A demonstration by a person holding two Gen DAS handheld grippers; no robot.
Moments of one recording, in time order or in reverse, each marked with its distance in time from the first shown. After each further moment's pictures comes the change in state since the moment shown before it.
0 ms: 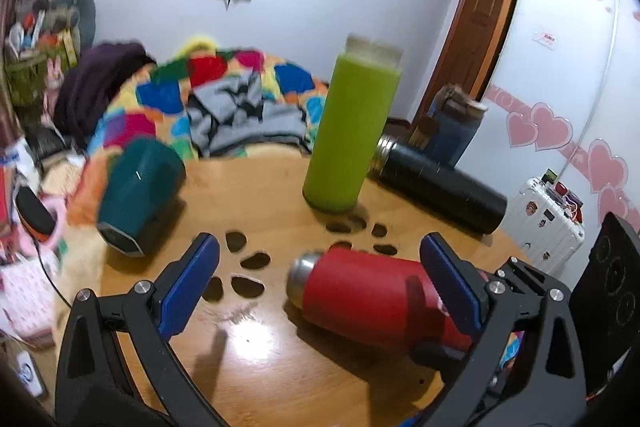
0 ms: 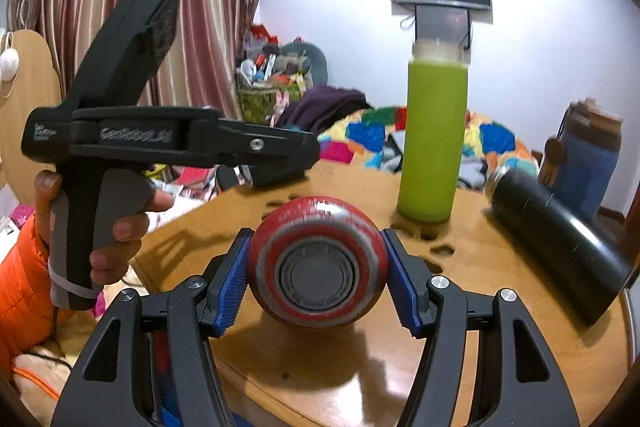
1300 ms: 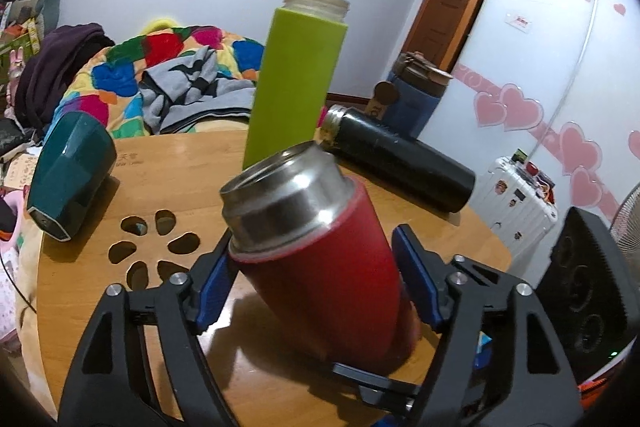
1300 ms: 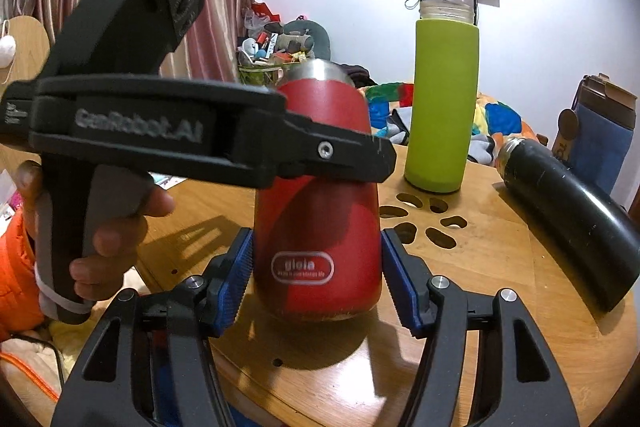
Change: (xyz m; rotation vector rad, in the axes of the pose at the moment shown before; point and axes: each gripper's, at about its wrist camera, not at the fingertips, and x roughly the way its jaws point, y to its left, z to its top) left arm 0.038 -0.023 -0.015 0.006 0.097 -0.132; right arm 0.027 -0.006 -0.019 -0.004 0.094 0.015
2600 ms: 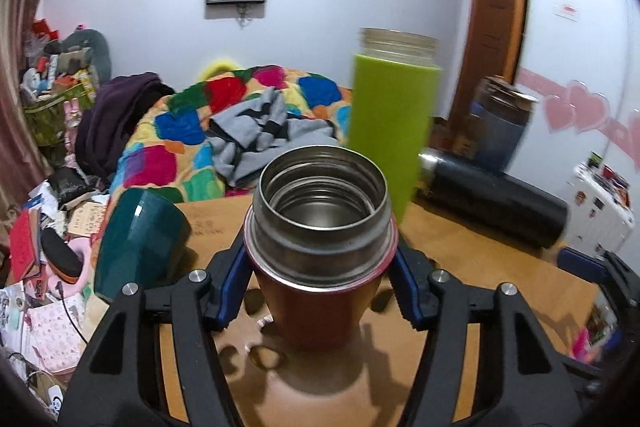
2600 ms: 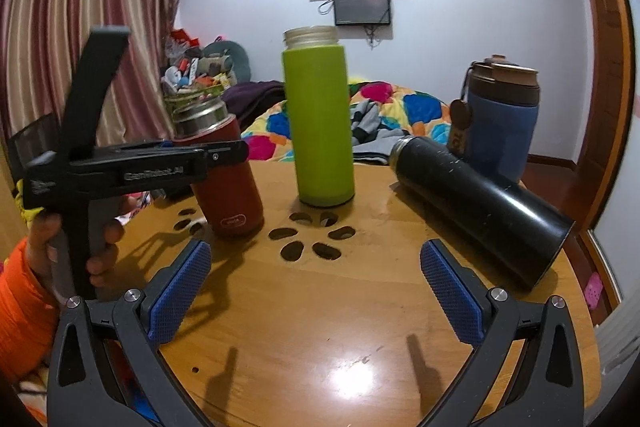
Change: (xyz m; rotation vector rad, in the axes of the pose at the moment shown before) left arm 0.016 0.016 0.033 0.096 -0.103 0.277; right arm -0.039 -0.045 0.013 0.167 -0.035 -0.229
